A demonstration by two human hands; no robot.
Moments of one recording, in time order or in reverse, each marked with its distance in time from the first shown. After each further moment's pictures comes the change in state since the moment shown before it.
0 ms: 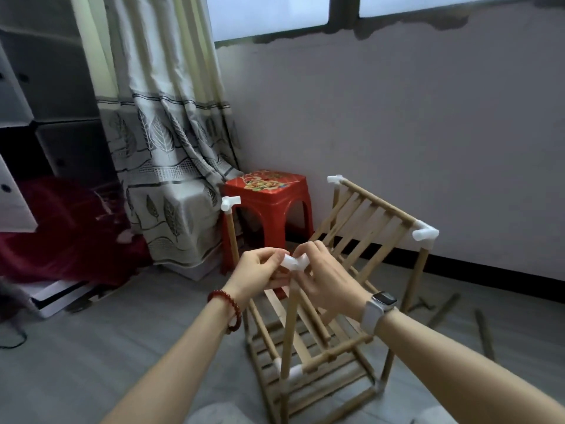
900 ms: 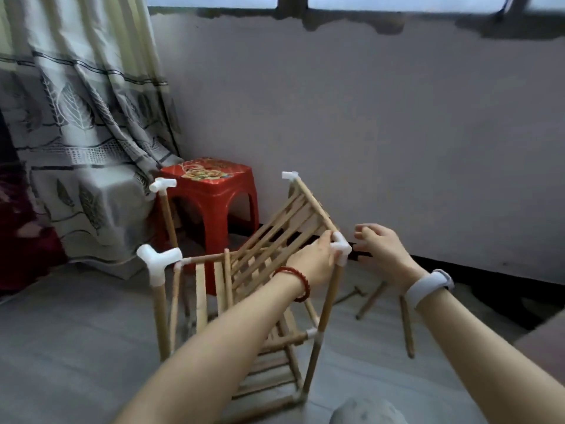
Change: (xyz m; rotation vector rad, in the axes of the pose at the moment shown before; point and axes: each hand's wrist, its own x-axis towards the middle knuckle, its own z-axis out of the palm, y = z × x) left_hand 0.056 0.011 0.171 0.830 -0.327 0.318; right_hand -0.032 0.103 -0.126 0.448 0.391 0.762
